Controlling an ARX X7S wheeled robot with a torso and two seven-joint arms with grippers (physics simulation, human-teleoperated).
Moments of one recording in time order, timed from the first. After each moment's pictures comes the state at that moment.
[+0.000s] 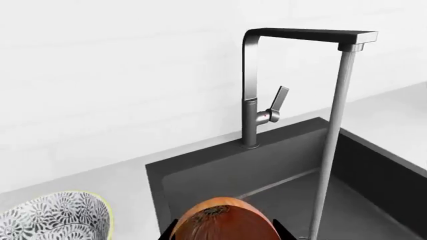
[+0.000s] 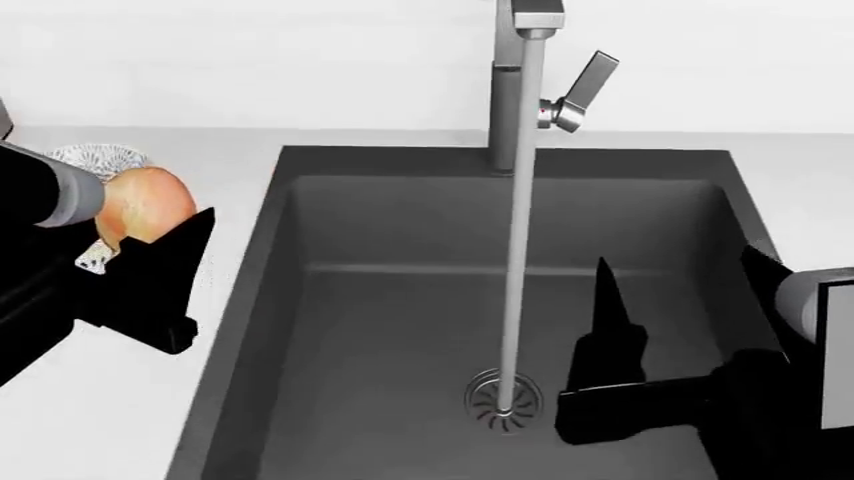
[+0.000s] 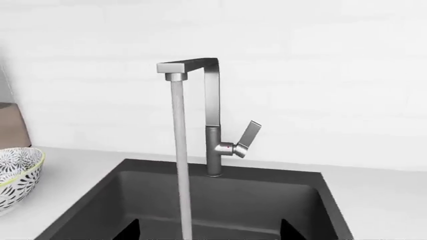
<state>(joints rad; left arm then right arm) -0.99 -0.73 0.52 0.42 -1.38 -0.85 -0.57 0.51 1.10 -0.38 -0.63 1.32 0.33 0.62</state>
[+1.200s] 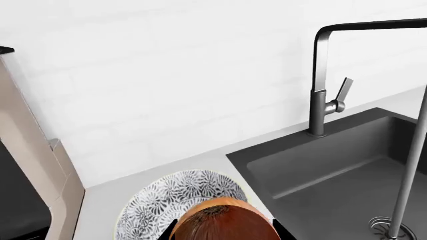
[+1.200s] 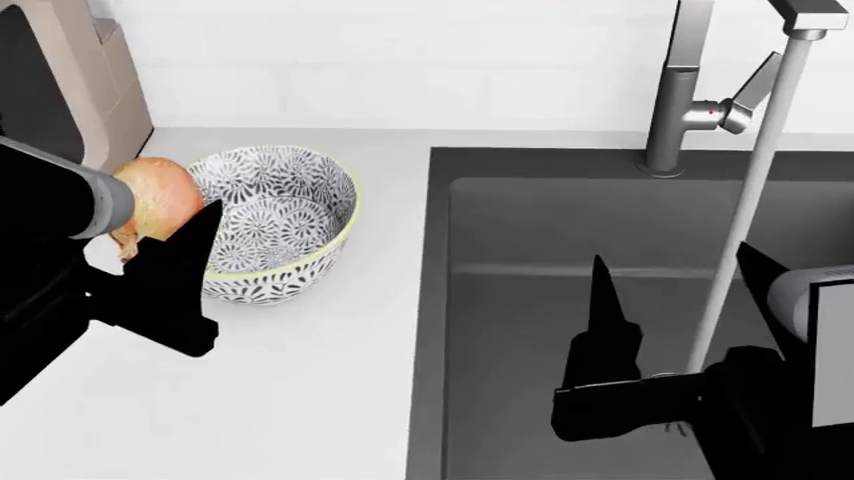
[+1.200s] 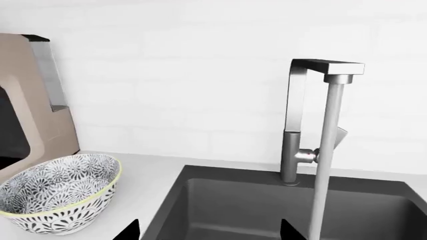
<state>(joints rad) -1.02 -0.70 0.56 0.48 -1.36 -0.87 -0.69 0.51 1.08 -0.39 -0.62 1.29 0.34 0.60</state>
